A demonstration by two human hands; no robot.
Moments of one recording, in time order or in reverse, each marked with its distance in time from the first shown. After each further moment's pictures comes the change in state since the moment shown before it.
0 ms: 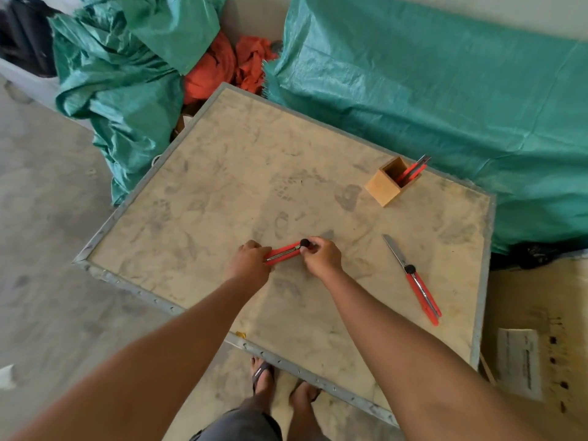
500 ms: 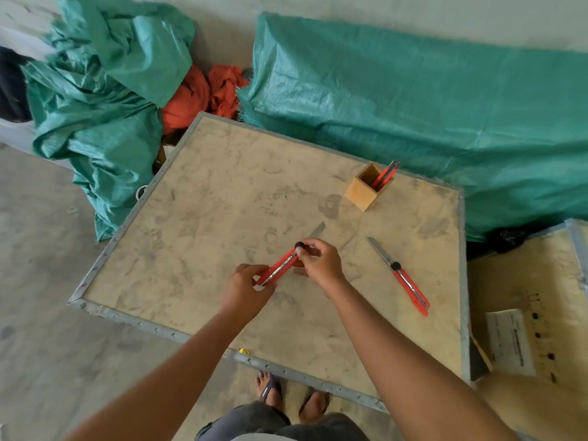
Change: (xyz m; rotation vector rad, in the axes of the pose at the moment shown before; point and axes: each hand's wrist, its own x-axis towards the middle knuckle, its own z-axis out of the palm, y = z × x) left_hand -0.050 0.016 -0.031 -0.361 0.093 0.069; right_hand -0.045 -0.023 -0.033 0.443 0.042 -0.014
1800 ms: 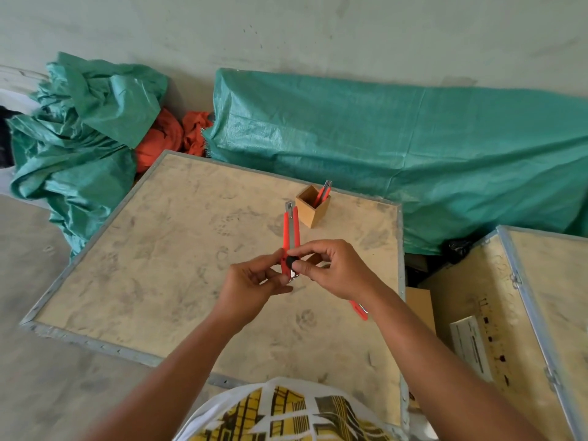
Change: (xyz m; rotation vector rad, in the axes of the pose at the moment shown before) left_hand -0.077 0.188 0.033 -0.846 -0.137 0.177; right_hand -0.101 -0.071 -0.197 -0.303 -0.269 -0.541
